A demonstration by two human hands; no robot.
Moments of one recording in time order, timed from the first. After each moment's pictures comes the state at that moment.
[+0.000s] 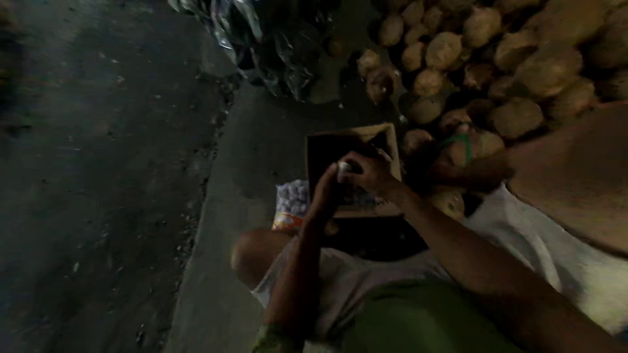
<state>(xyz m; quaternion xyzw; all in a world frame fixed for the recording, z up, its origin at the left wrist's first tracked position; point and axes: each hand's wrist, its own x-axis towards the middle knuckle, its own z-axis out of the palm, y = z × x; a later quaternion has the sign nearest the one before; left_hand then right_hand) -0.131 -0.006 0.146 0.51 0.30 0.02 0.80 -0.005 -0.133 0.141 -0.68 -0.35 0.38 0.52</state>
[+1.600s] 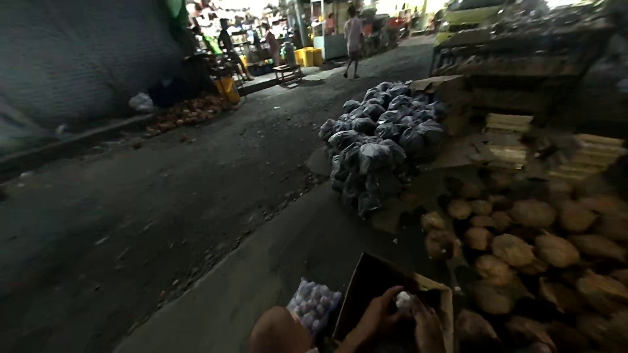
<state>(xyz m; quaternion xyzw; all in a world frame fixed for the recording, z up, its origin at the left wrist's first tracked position) -0.112 0.006 0.149 0.77 0.19 0.05 0.61 -0.028 -0.114 0.158 -0.71 -0.14 0.30 0.62</state>
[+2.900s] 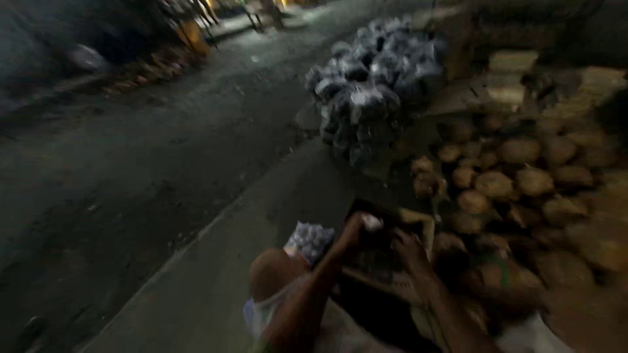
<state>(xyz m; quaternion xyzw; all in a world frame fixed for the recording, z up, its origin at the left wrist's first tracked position) -0.135 0.026 0.168 0.62 0.29 0.17 0.71 -0.003 -0.114 0.154 -0.81 -0.36 0.30 0.34</state>
